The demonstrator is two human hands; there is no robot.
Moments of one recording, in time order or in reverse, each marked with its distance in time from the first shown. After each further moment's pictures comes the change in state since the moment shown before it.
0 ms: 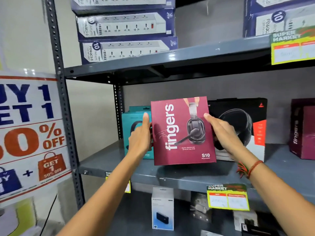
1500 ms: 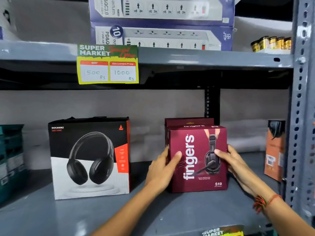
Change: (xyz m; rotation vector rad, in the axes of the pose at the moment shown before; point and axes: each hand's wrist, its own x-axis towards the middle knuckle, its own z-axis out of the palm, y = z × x) left_hand -0.097 0.087 0.443 -0.117 -0.656 0.246; right_hand 0.013 0.194 -0.417 0.182 0.199 0.193
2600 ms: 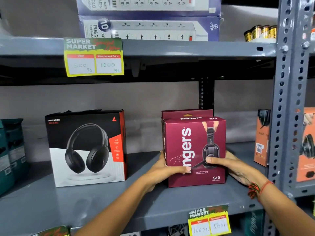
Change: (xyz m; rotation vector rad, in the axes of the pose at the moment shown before) left_hand -0.011 -0.010 0.019 -0.101 -0.312 -0.209; right_hand -0.025 -0.002 -0.021 -0.034 -0.242 0.117
